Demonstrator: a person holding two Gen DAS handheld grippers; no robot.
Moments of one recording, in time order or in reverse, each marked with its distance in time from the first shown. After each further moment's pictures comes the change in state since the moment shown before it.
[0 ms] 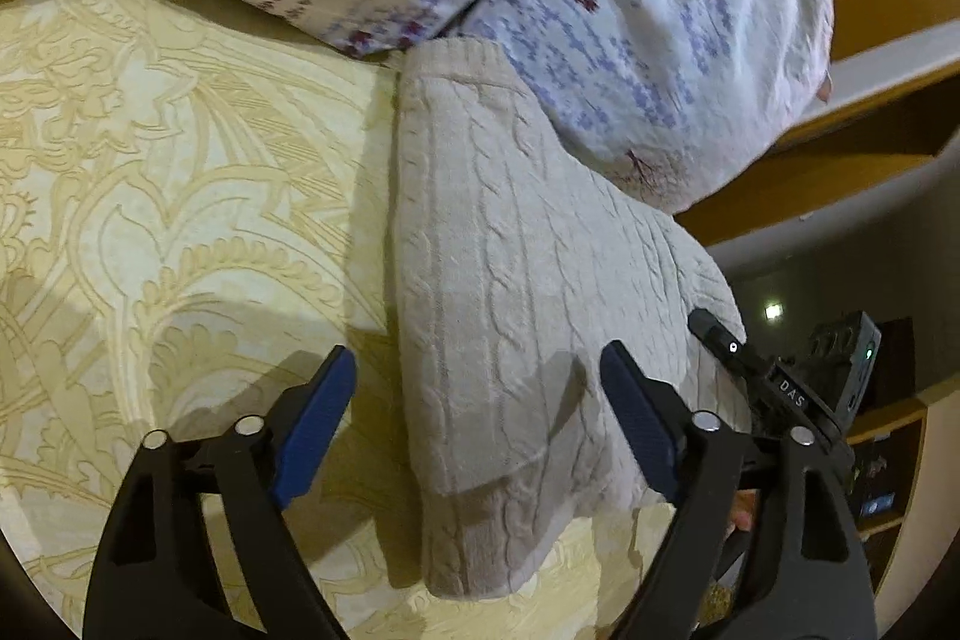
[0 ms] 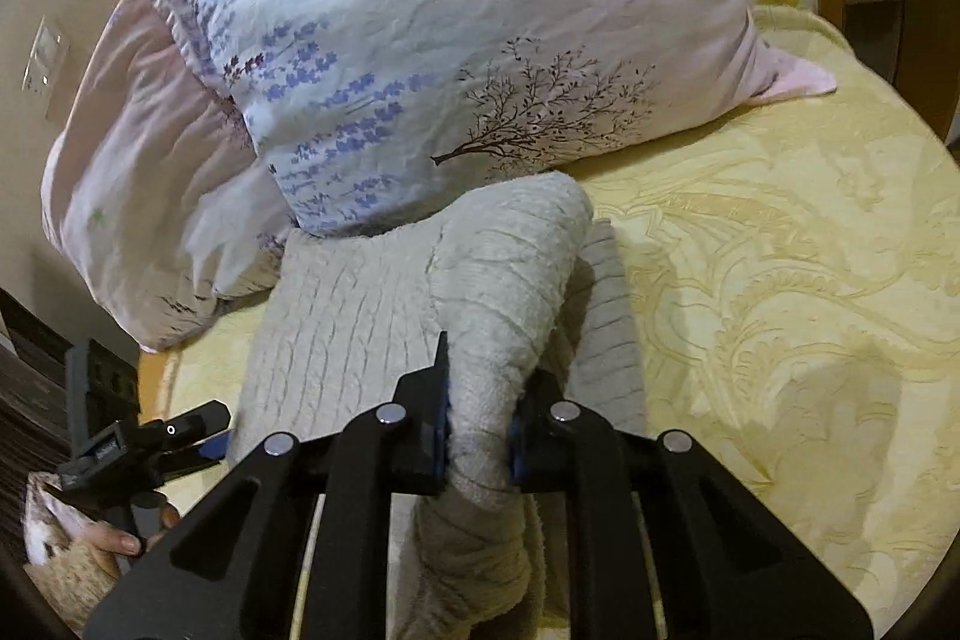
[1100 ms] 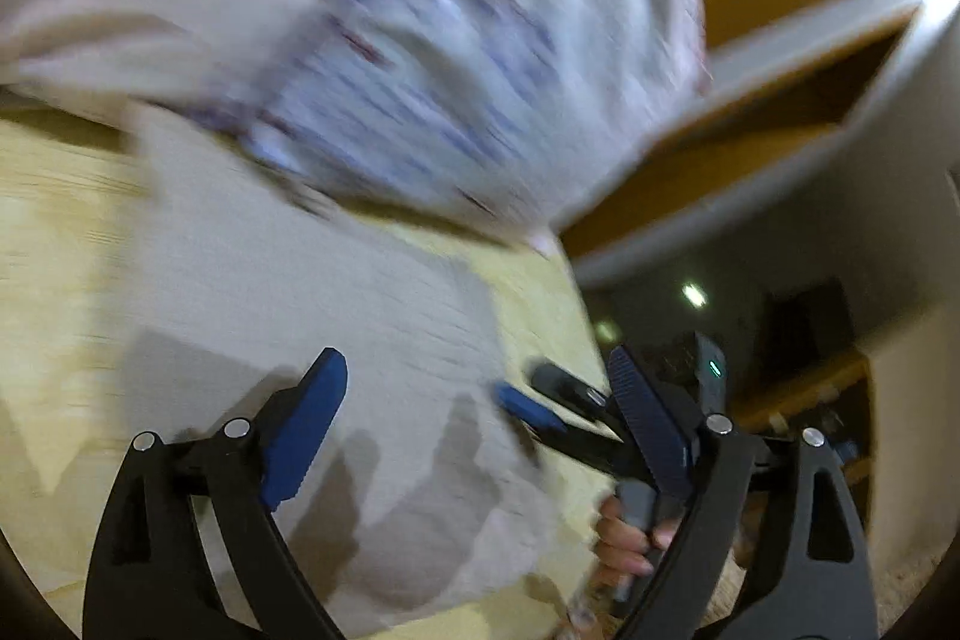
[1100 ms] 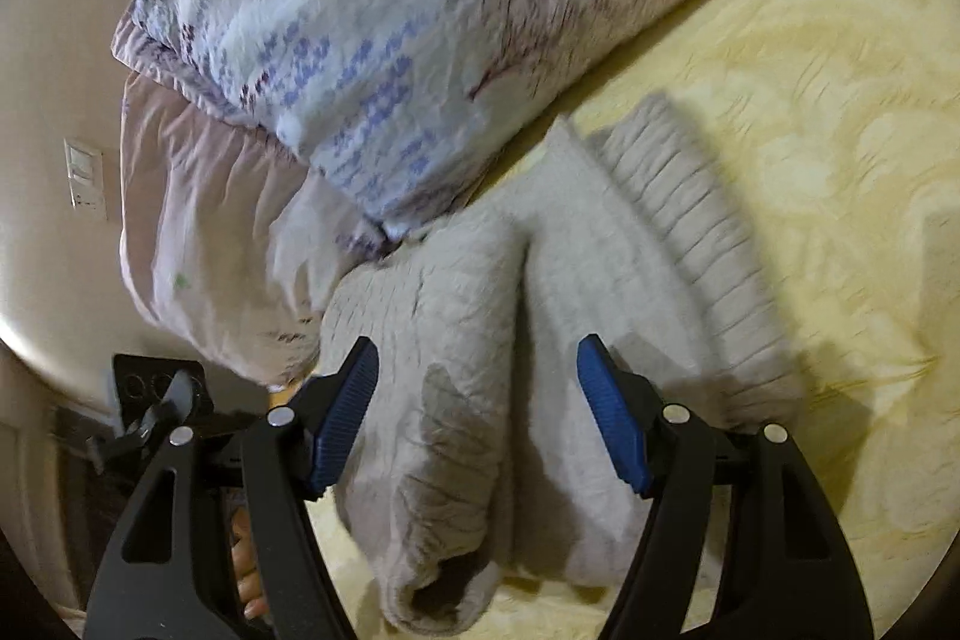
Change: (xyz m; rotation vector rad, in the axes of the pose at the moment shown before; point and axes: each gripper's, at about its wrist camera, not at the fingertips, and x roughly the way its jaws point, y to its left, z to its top) left arm -0.037 -0.037 0.022 0.087 -0.104 -0.184; right arm 0.025 -0.019 -0.019 0.327 0.159 0.335
